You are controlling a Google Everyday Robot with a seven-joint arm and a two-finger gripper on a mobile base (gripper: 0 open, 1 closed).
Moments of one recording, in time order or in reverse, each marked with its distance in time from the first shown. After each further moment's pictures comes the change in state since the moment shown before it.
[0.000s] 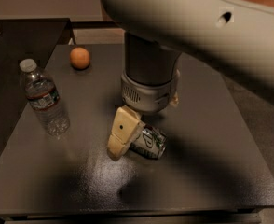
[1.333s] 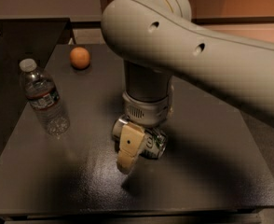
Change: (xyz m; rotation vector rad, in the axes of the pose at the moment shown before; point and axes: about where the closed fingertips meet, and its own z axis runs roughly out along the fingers) arm -0.003 0.009 0.047 0.006 -0.073 -0.161
